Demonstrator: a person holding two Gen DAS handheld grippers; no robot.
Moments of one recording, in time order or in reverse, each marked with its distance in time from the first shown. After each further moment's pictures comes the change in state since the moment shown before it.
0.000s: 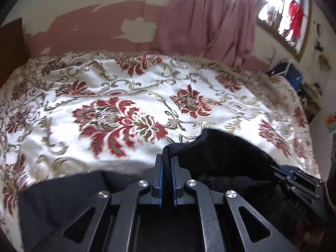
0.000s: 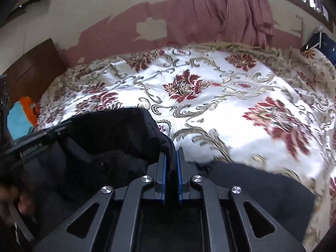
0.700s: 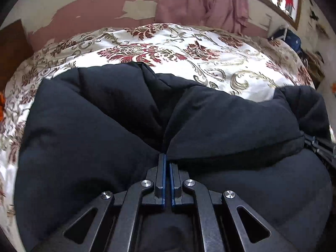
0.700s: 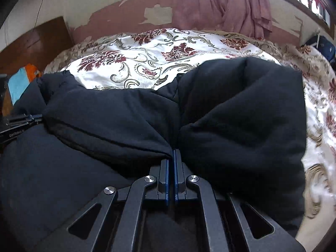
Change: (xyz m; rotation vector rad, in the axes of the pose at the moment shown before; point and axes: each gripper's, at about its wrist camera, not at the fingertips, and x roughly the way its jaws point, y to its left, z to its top) left arm -0.003 0.040 -0.120 0.096 0.107 0.075; right arm -0.012 -0.032 -0.115 -0.088 0.025 -0.031
